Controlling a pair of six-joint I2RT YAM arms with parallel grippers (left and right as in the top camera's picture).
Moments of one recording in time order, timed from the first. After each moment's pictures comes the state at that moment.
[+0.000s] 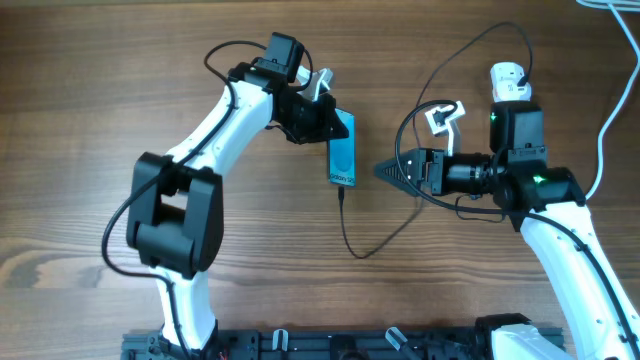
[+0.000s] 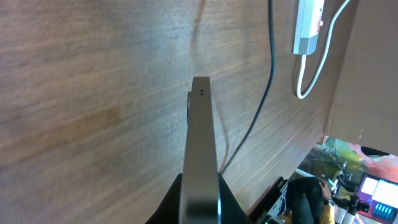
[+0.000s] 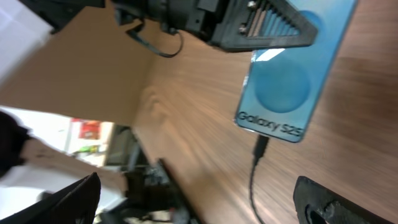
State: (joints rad) left arm -0.36 2.07 1.59 -0.79 0.73 -0.36; right arm 0.10 1.25 0.91 -0.60 -0.99 0.24
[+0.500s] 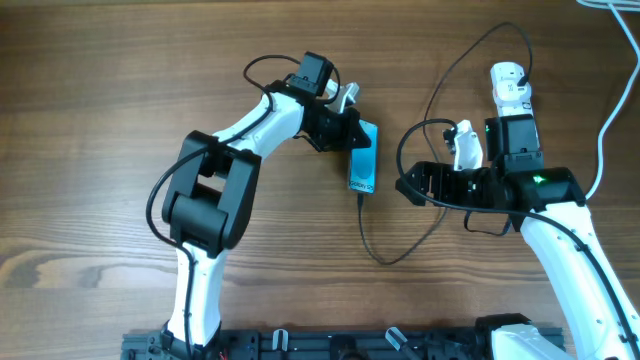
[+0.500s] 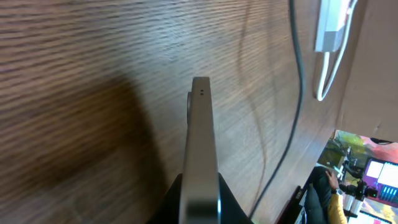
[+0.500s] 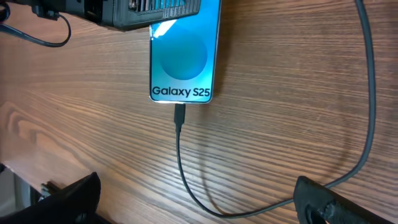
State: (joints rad) left arm -0.44 2.24 1.59 -0.57 0.76 -0.38; right arm 0.10 1.25 0.91 -0.83 -0.51 0.20
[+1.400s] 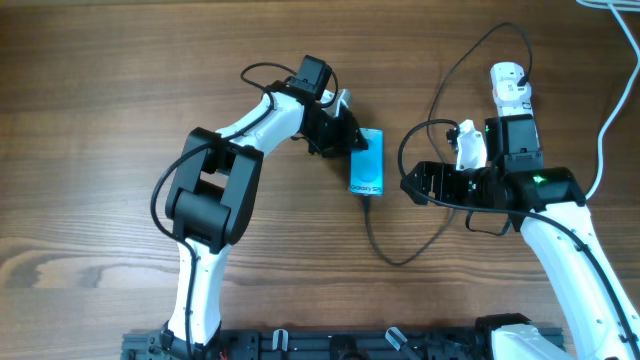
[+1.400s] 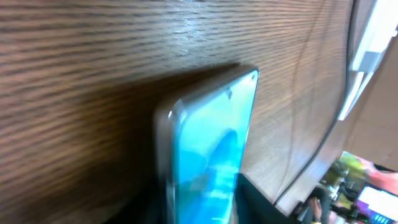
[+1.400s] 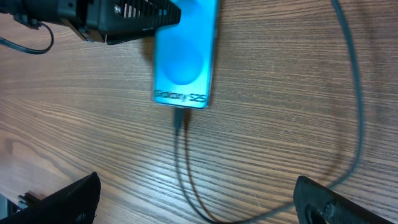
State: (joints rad) left arm -0.43 2.28 1.60 -0.62 0.69 -0.48; right arm 0.10 1.25 0.91 -0.83 -0.44 0.20
